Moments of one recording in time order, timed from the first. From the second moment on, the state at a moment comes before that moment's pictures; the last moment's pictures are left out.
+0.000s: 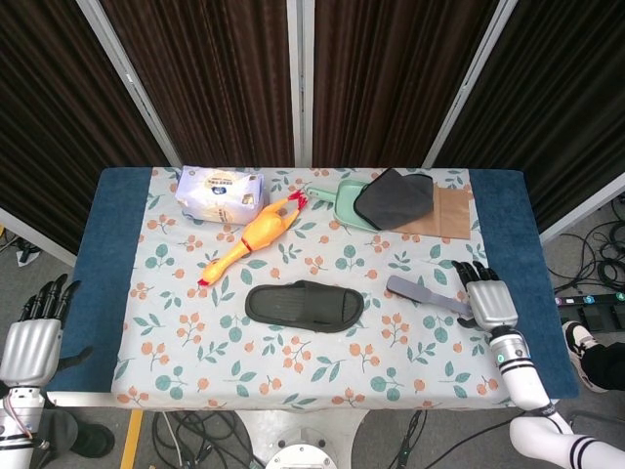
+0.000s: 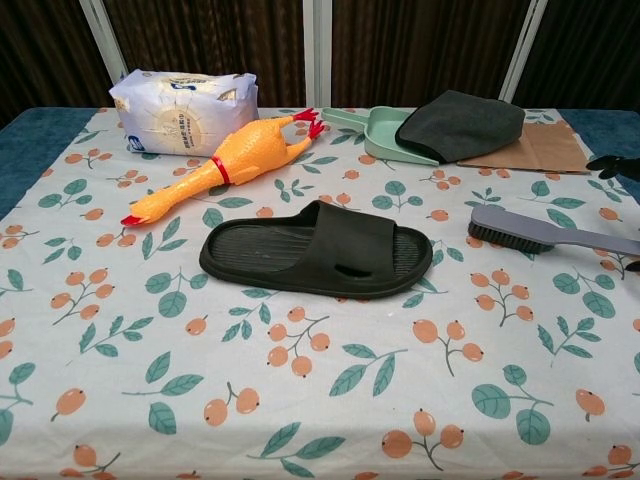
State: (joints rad) left arm -0.08 -1.18 -0.05 -1.68 1.42 1.48 0.21; right arm 0.42 -1.48 0.15 -1.23 -1.21 0.97 -0.24
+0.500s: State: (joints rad) left arm -0.08 -1.18 -0.06 -1.69 1.39 1.46 0.23; right arm 0.56 -1.59 0.20 -0.96 -1.17 0.83 -0.22
